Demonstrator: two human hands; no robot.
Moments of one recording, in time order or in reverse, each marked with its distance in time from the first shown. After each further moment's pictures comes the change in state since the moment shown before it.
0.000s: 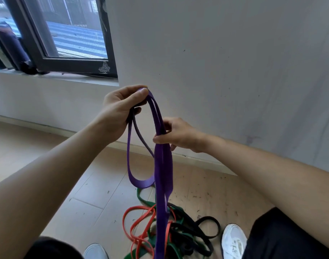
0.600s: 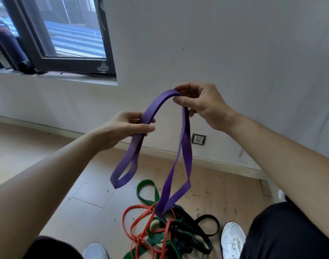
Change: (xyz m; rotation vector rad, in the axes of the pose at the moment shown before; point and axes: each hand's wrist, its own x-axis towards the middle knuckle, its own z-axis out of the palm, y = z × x) left_hand -0.003 -0.028 -0.020 0.454 -0.351 -0.199; right_hand -0.016 -0.024 -0.066 0.168 0.365 -0.235
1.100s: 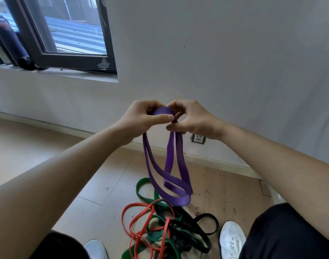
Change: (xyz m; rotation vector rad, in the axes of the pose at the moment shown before) left_hand 0.015 0.027 0.040 0.038 0.186 0.172; right_hand -0.011 0.017 0.020 -0.260 -0.275 0.072
